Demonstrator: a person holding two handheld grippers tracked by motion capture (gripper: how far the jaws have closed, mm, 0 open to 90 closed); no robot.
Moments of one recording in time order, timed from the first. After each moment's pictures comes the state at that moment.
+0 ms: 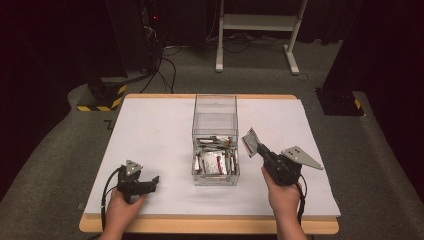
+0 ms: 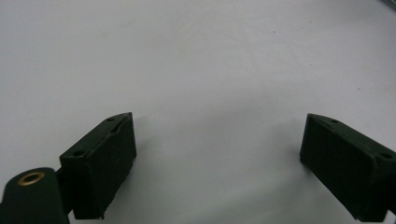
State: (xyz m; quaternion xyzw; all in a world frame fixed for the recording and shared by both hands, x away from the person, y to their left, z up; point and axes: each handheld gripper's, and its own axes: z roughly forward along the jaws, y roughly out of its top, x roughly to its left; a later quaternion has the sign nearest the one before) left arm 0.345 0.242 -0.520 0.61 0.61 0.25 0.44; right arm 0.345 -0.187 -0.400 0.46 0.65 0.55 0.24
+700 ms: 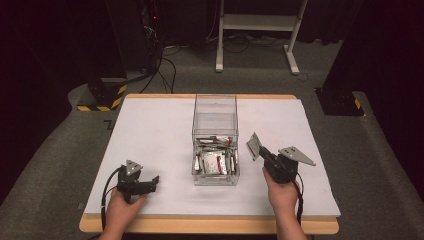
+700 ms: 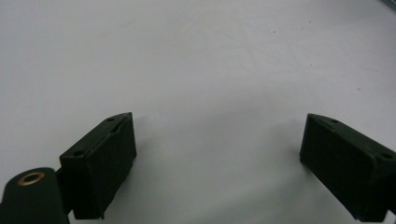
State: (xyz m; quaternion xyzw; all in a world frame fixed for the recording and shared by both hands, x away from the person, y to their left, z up) left arm 0.345 0.242 -0.520 0.61 0.61 0.25 0.44; right arm 0.369 -0.194 -0.437 0.50 0.66 0.50 0.24
